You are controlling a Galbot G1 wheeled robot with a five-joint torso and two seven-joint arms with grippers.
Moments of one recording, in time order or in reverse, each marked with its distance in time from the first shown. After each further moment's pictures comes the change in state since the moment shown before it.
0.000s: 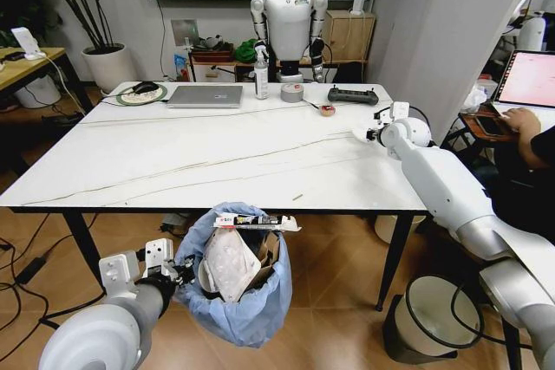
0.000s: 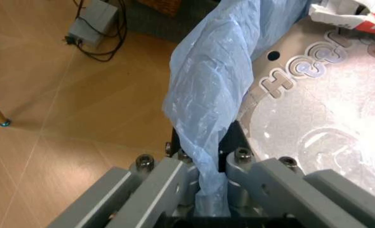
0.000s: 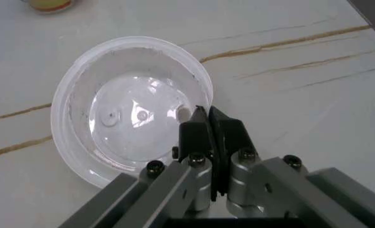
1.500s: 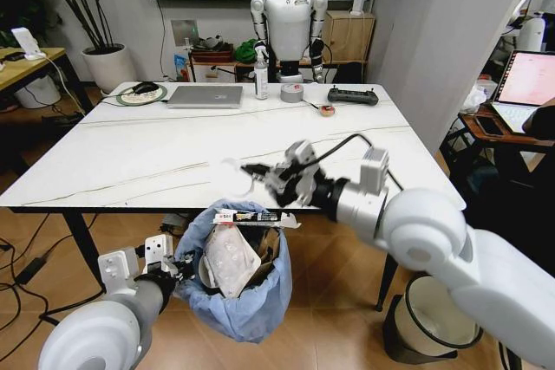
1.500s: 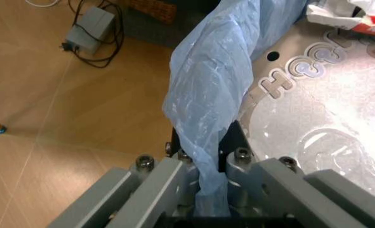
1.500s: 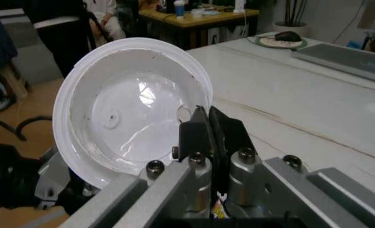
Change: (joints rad) left arm -0.024 -0.003 0.006 0.000 0.001 0.000 -0.001; right arm -0.409 -0.288 -0.154 1.321 0.103 0.119 -0.276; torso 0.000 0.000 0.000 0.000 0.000
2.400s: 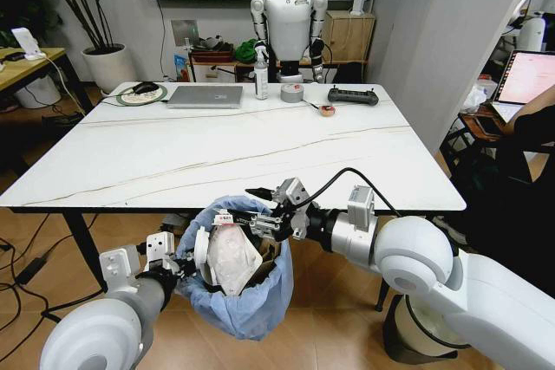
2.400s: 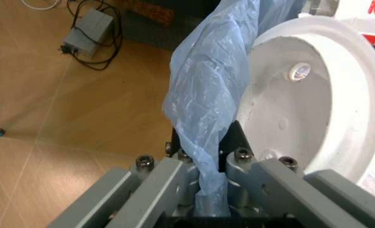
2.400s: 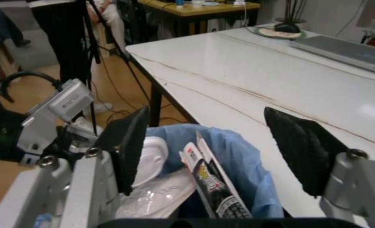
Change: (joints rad) left arm -0.010 0.001 0.005 0.000 -0.001 0.000 0.000; right arm -0.117 -0.049 0.046 -0.012 -0.138 0.053 -0.107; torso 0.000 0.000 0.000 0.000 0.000
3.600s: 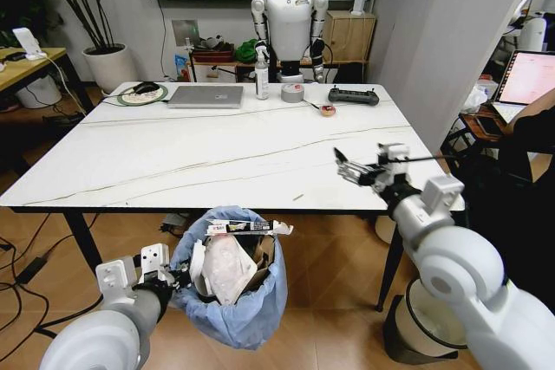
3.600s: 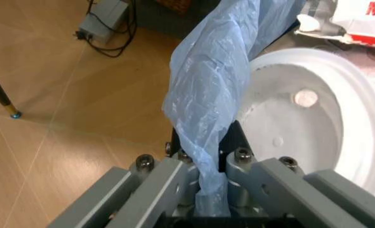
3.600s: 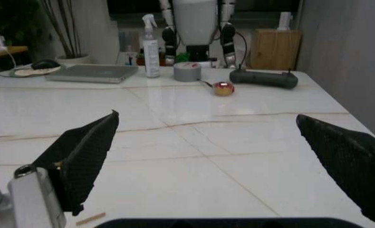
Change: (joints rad) left arm 0.070 -0.030 -0.018 0.000 0.042 0.000 -0.001; right arm -0.539 0.189 0.559 0.055 -0.256 0.039 0.412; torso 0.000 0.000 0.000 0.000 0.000
